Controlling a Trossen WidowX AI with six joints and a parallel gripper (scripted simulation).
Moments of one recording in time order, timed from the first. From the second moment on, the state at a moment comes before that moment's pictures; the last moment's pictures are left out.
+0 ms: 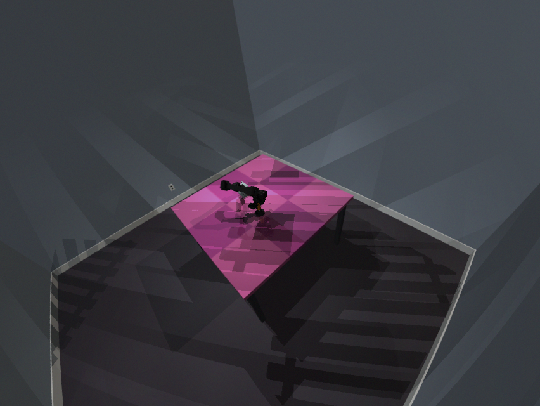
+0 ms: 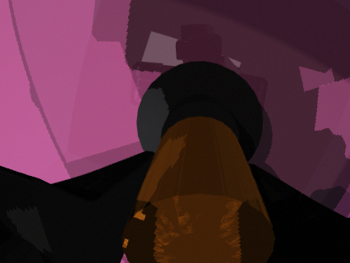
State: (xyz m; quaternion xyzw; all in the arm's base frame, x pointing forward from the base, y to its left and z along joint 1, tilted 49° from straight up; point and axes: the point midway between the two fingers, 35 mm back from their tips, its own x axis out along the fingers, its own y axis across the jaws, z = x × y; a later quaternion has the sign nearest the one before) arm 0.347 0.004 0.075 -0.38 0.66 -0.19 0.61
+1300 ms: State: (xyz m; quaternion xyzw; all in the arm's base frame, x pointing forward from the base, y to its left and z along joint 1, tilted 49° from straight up) arm 0.348 0.003 0.075 -0.45 0.68 -0.12 0.57
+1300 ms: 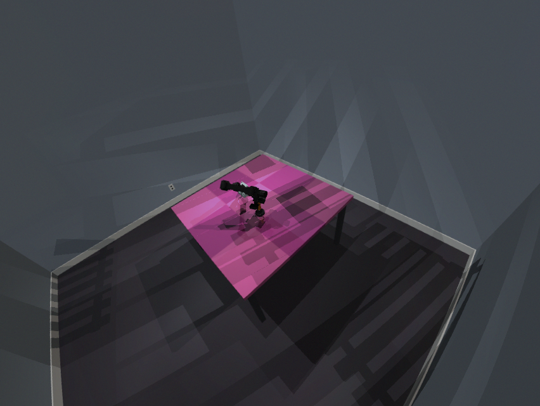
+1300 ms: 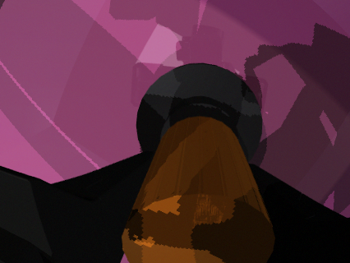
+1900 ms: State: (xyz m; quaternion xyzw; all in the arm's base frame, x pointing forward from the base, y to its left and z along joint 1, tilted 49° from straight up) arm 0.349 0.006 0.076 -0.48 0.68 -0.08 0.54
